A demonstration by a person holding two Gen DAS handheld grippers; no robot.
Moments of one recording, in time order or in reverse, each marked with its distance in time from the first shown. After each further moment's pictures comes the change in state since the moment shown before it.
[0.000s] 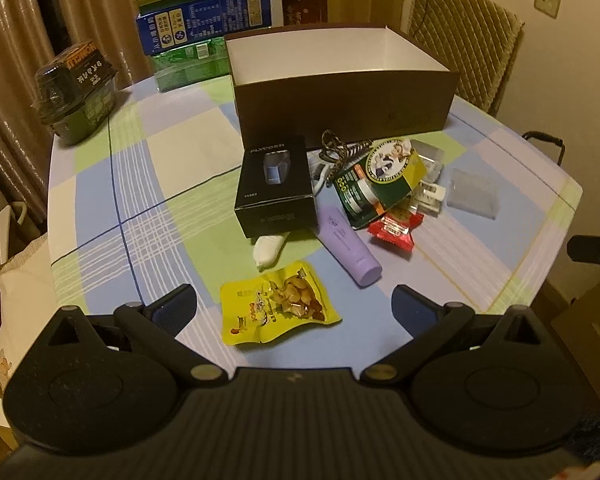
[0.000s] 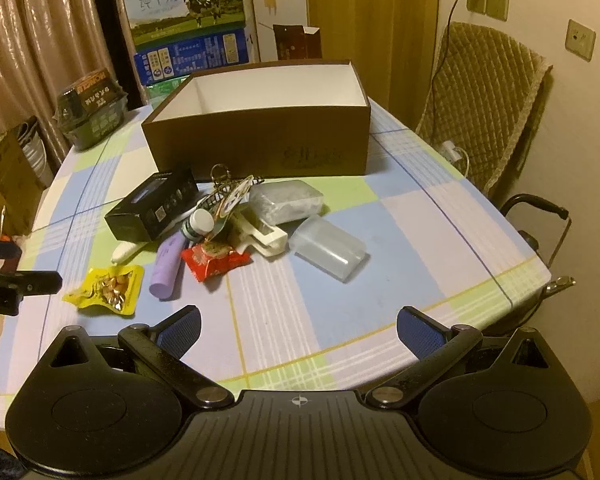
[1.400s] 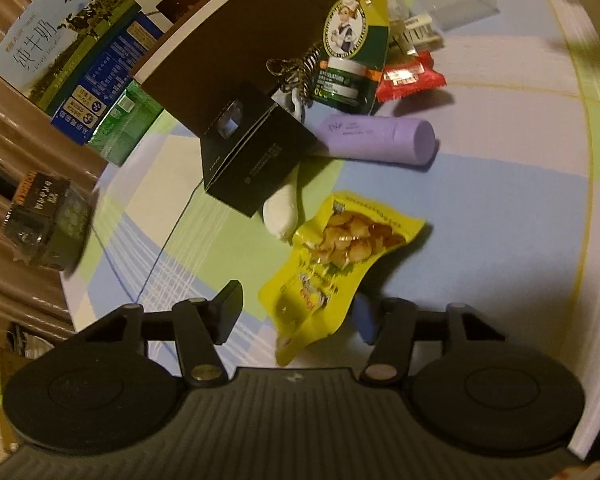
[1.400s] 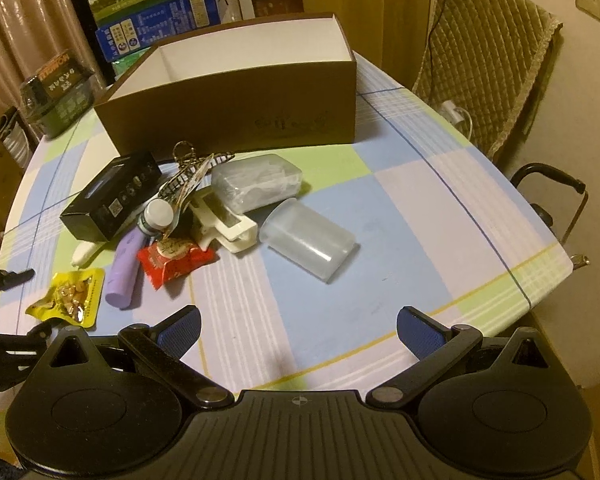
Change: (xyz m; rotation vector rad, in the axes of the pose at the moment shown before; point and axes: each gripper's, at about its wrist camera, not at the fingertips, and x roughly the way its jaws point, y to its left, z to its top) left arm 0.113 -0.013 -0.057 0.621 -0.010 0.191; right arm 0.063 -0.031 0.025 0.045 0.128 -0.008
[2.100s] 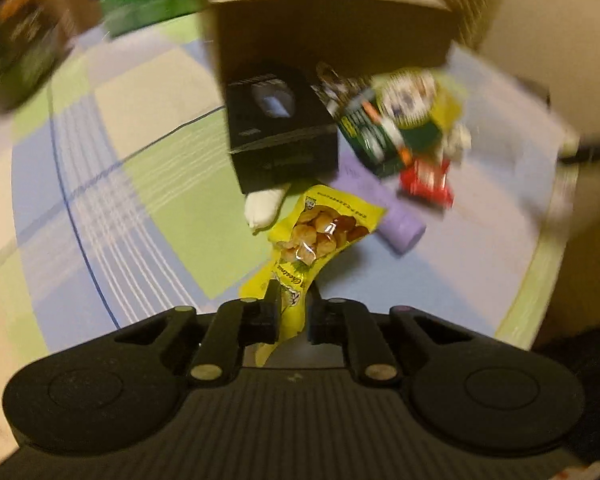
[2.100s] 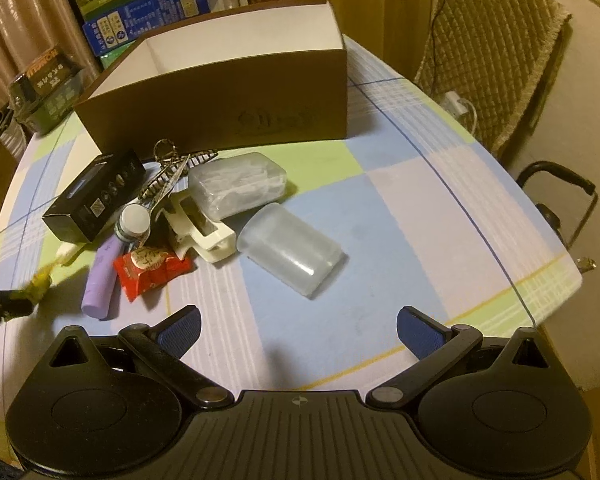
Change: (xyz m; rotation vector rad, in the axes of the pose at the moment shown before) left arm -0.009 0.088 0.004 -0.624 0.102 -0.382; right arm 0.027 -0.018 0.019 -0.025 0.039 0.025
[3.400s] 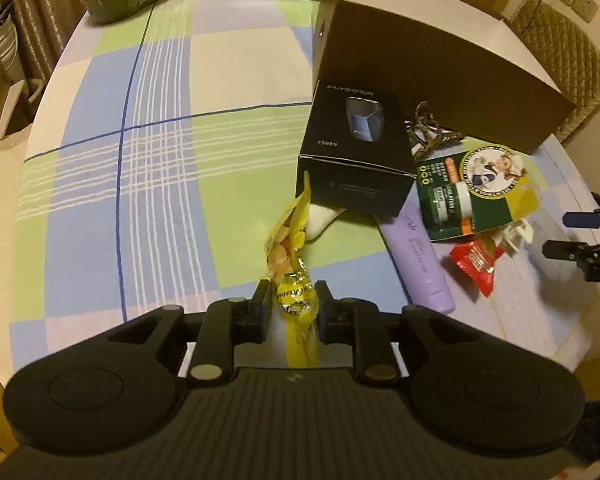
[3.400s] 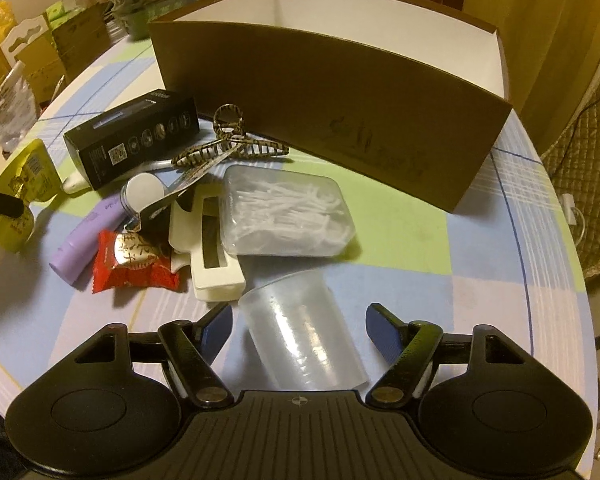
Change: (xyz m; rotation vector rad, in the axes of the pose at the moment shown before) left arm 0.019 0.003 0.010 -0.362 -0.002 0.172; right arm 0.085 0.001 0.049 -0.471 0.042 0.176
